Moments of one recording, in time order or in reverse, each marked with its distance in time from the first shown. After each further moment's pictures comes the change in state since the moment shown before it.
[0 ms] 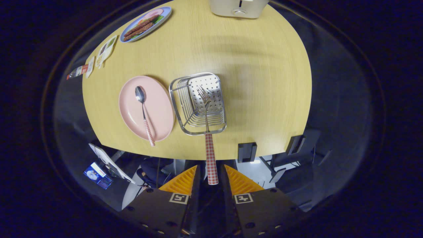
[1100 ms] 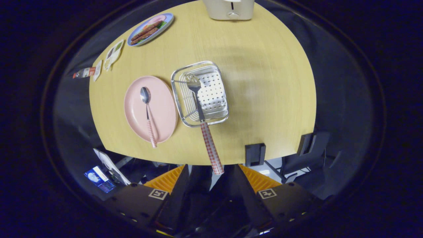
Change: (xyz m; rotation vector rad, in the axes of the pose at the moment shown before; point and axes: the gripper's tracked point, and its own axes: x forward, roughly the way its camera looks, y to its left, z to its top) arm 0.036 0.000 -0.018 0.013 -0.108 0.054
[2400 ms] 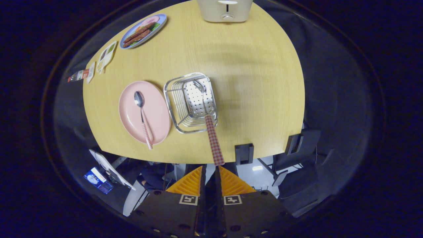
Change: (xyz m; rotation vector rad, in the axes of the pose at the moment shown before) arm -0.033 -0.015 0.016 0.028 0.019 -0.073
